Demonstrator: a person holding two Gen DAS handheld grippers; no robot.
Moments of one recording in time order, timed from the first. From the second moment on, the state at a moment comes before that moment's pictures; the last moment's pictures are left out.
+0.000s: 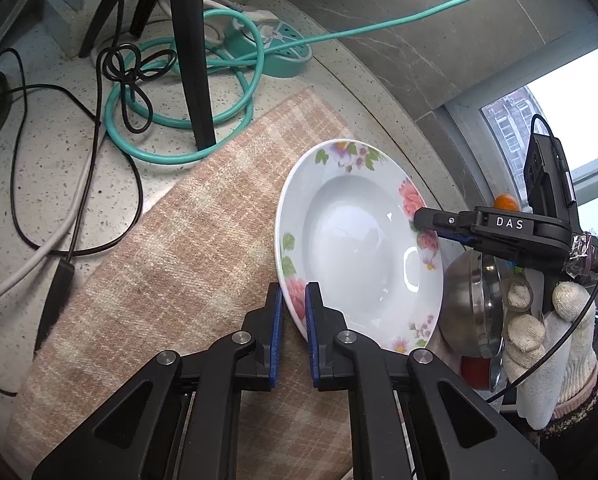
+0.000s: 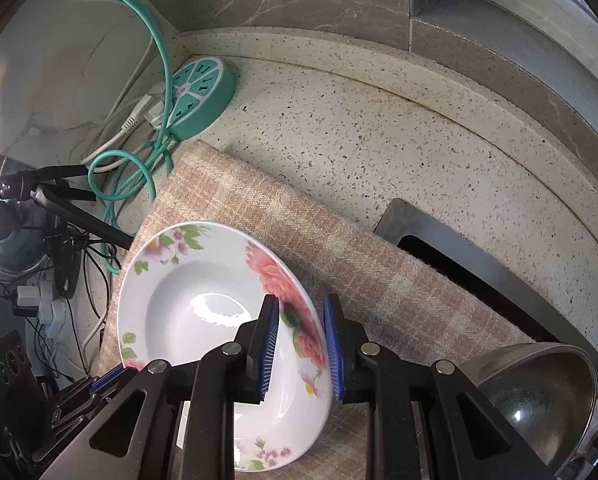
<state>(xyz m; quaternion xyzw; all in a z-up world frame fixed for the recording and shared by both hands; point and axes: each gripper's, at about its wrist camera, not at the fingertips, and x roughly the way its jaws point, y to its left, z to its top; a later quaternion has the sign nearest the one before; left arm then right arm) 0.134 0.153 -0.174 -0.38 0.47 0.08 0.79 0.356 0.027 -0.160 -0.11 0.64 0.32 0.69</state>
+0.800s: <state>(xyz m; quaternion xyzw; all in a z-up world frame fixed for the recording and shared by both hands) 0.102 0.164 -0.146 -0.38 0.45 0.09 0.80 0.322 0.018 -0.136 -0.08 0.64 0.33 0.68</state>
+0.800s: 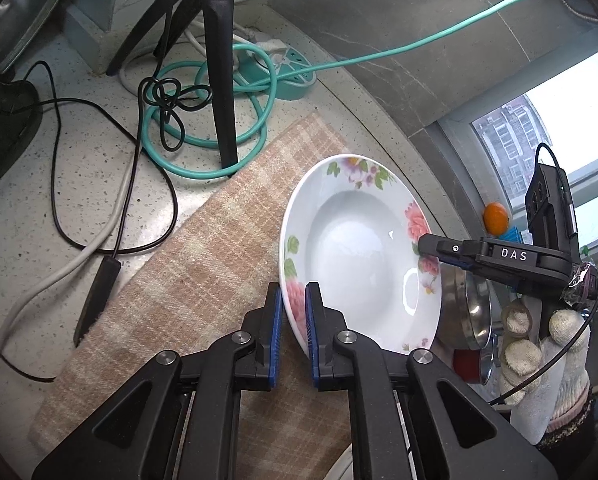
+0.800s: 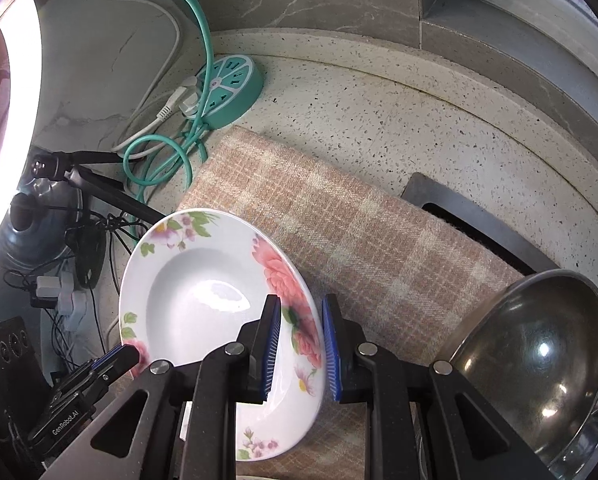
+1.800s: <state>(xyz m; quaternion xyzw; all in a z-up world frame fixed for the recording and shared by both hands) 0.060 0.126 -0.106 -0.36 0.45 0.03 0.82 0.247 -0.059 -0.095 -0.04 0.65 0.30 0.70</state>
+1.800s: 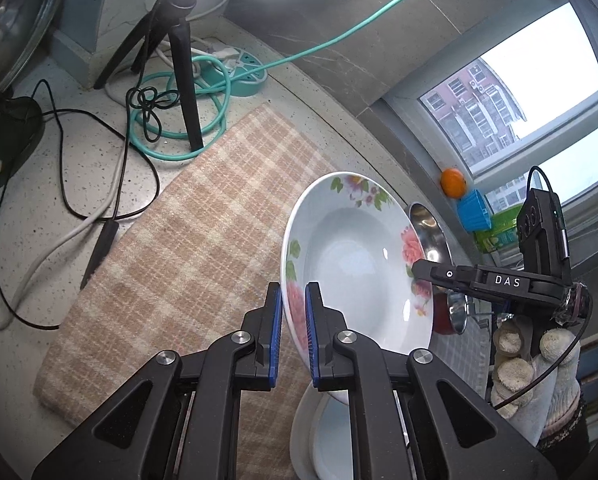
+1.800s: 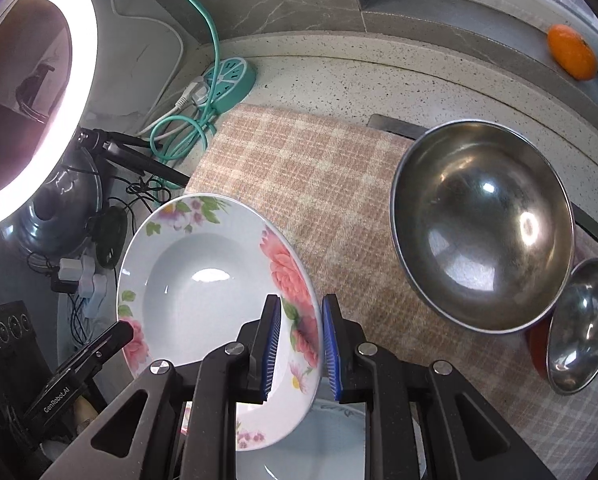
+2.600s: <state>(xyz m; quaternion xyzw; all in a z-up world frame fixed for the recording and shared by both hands) 0.039 0.076 -0.108 -0.32 0.48 -0.03 0.82 0.182 -0.147 -0.100 0.03 0.65 0.25 0.71</state>
